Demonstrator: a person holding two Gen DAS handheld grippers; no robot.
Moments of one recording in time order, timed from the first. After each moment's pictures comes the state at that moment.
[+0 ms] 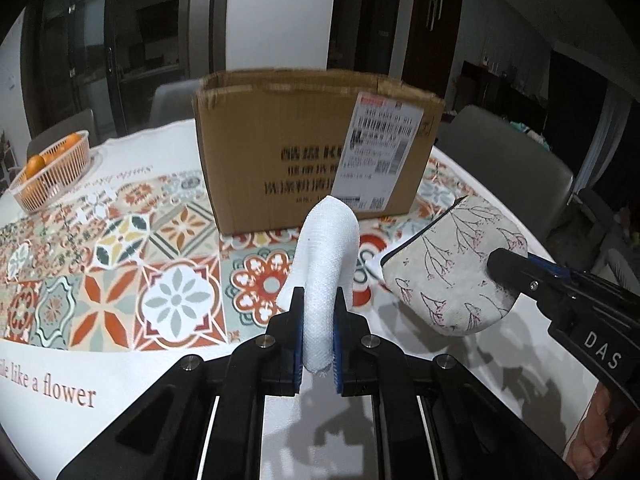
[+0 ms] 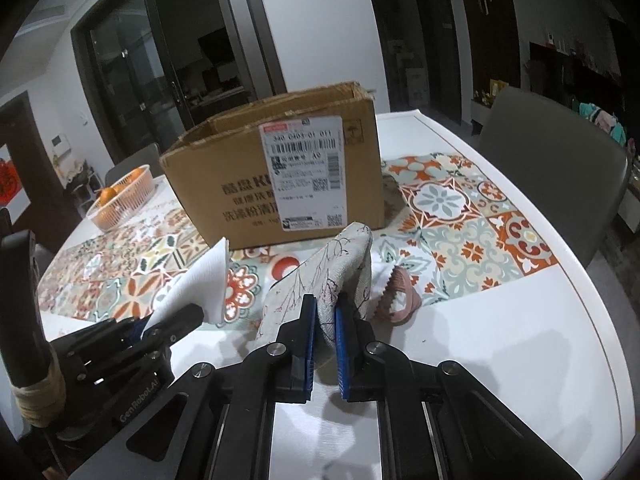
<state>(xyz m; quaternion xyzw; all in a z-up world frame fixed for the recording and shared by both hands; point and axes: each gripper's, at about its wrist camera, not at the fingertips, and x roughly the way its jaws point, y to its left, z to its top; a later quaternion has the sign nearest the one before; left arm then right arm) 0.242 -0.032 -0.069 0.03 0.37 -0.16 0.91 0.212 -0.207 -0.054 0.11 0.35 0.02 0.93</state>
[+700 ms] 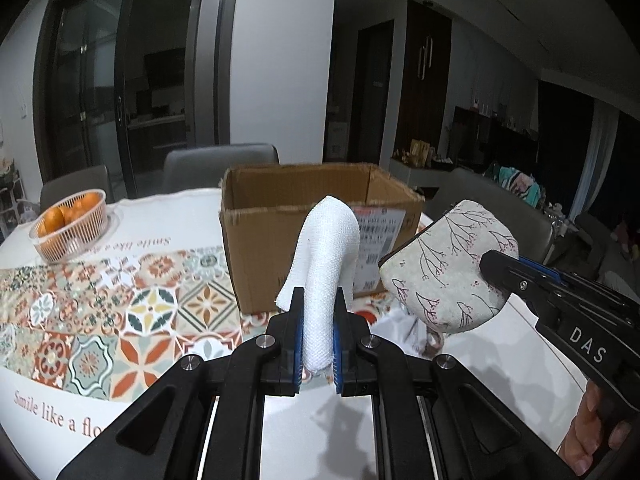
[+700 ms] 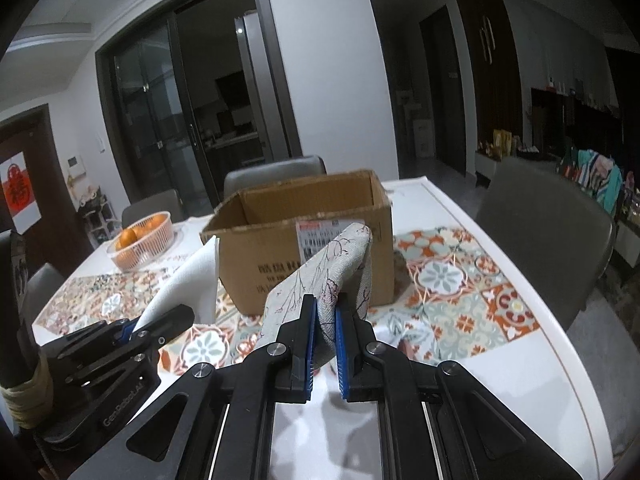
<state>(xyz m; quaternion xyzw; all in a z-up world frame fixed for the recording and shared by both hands) 0.229 -0.019 0.001 0.02 0.28 -0.16 0.95 0.201 -0.198 0.012 0.09 0.26 0.02 0.96</state>
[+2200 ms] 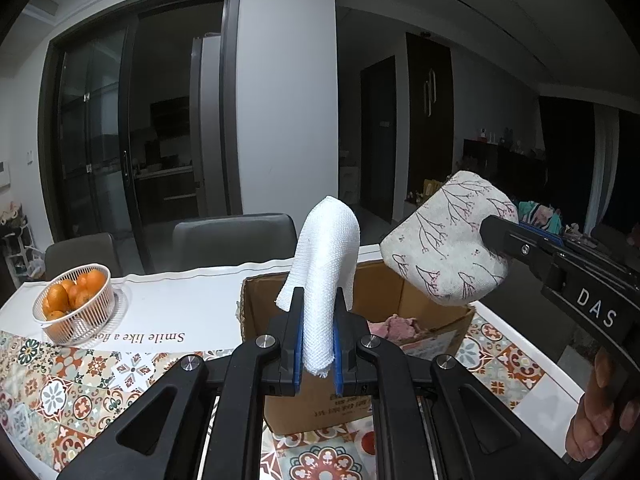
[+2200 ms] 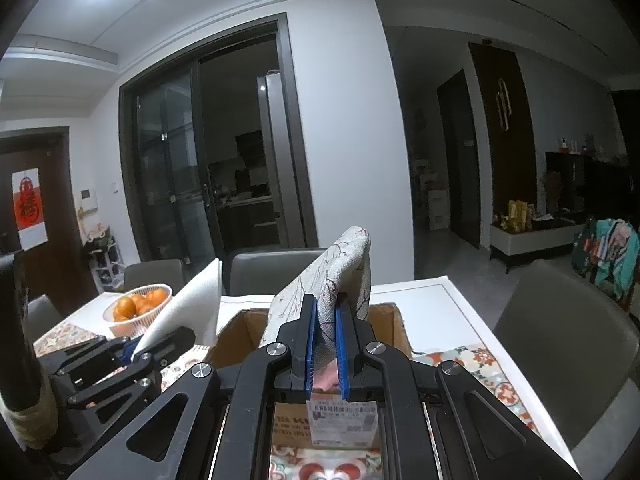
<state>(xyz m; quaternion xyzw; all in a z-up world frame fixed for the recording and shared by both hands) 0.324 -0.028 0.048 0.04 0.19 -0.14 0.97 0.288 -0.204 0.069 0.06 0.14 0.04 0.99</state>
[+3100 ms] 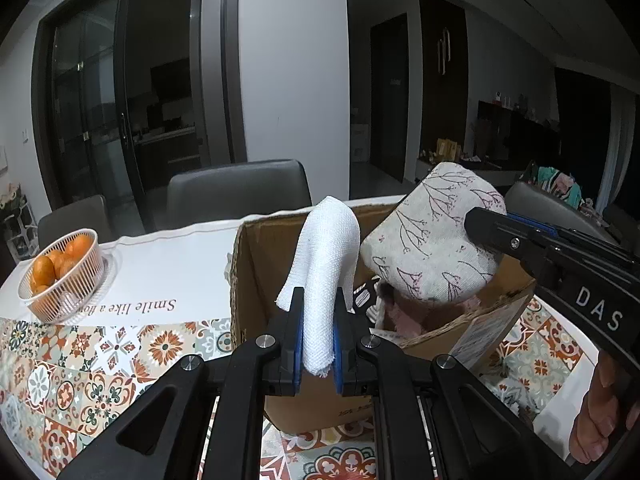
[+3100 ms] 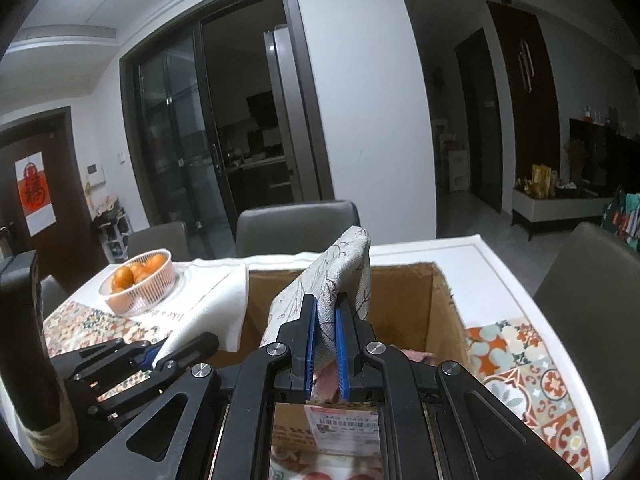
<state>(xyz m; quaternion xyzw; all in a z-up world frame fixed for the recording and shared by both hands) 0.386 -0.039 -0.011 0.05 0.27 -0.12 0.95 0.367 -0.191 0.017 0.07 0.23 0.08 0.97</state>
